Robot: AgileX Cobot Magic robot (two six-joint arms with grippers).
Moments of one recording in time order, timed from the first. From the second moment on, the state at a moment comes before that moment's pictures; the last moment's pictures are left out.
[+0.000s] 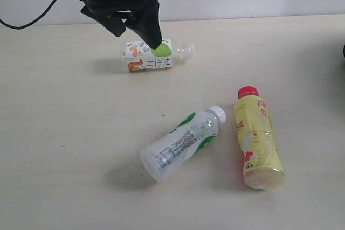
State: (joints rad) left arm -0.52 1.92 -1.76 -0.30 1.22 0.31; right arm 0.05 0.01 0.00 0.13 0.29 0.08
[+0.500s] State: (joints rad) left arm -0.76 1.92 -1.74 -0.21 1.22 0.31; right arm 0.05 0.01 0.00 0.13 0.29 0.08
